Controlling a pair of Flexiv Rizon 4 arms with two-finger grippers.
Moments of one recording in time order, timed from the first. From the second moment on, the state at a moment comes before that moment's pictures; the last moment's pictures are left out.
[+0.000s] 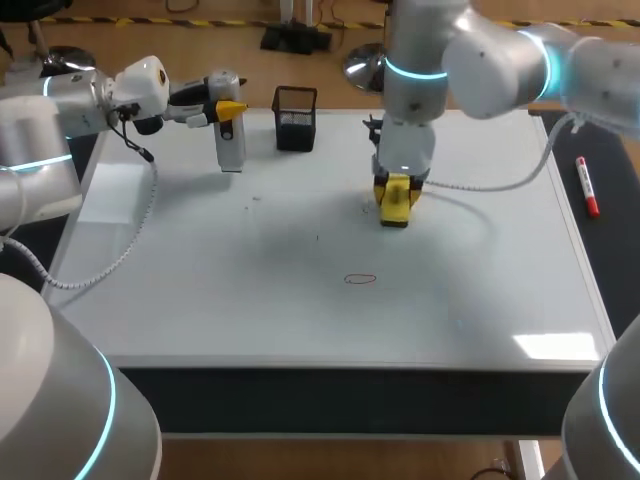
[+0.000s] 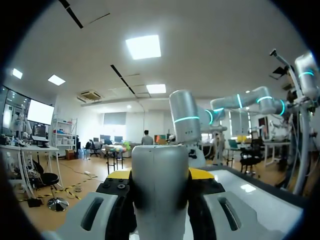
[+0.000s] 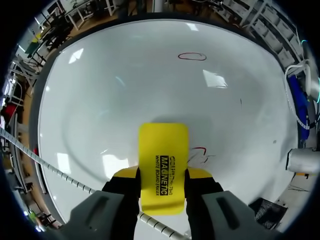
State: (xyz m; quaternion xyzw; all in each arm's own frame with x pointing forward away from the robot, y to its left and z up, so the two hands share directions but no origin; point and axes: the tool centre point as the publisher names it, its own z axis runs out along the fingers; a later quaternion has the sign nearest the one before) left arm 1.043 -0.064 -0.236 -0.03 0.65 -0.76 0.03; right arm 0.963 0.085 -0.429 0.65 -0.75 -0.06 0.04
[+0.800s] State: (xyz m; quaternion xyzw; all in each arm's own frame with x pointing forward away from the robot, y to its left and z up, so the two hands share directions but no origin) left arm 1.043 -0.064 -0.236 -0.03 0.65 -0.76 0.03; right arm 0.971 0.168 -0.379 0.70 -0.71 -0.06 -0.03
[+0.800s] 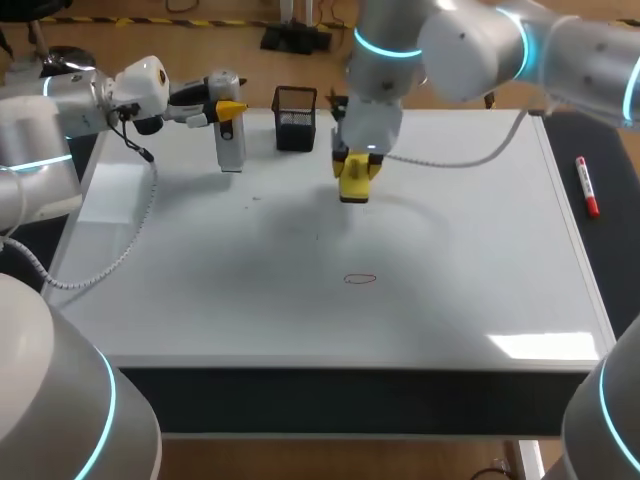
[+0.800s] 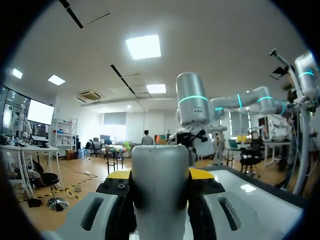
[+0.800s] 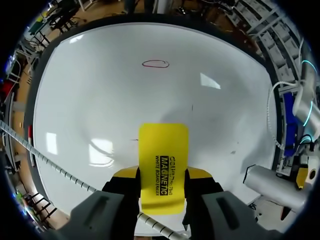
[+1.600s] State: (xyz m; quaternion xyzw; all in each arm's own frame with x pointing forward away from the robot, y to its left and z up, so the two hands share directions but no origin) left arm 1.043 -0.064 -0.236 -0.03 0.65 -0.76 0.03; right arm 0.950 0.170 -0.422 0.69 -0.72 -0.10 0.01
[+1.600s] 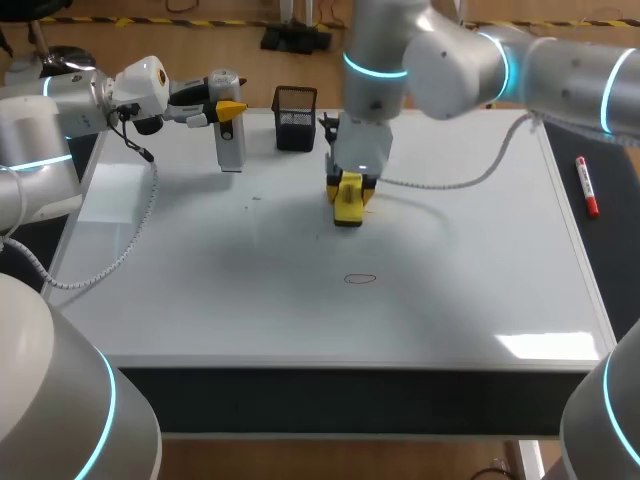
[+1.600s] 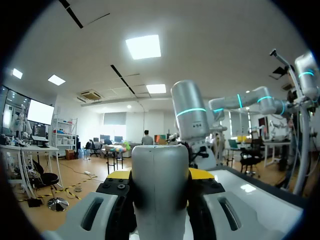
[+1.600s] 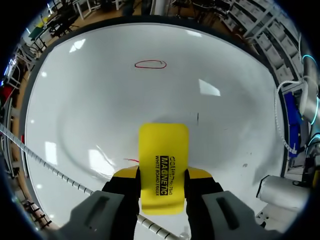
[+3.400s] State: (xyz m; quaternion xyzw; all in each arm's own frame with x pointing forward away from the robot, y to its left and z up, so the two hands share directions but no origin) left arm 1.043 -0.064 -0.236 -0.03 0.65 -0.76 0.03; right arm 0.971 0.086 -0.376 0.66 -0.75 -0.06 0.02
